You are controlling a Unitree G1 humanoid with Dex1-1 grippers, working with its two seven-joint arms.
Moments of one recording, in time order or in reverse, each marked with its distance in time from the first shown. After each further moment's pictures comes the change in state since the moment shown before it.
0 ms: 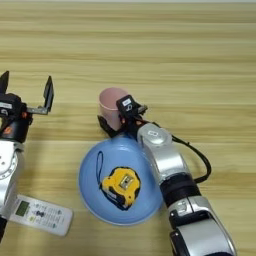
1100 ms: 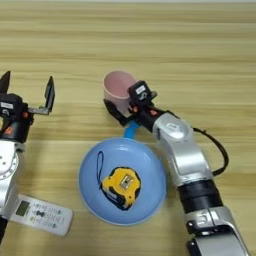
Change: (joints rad) left arm 0.000 -0.002 -0.006 -0.001 0.002 0.002 -0.003; right arm 0.115 -0.137 -0.054 -0.409 0.103 0.103 0.169
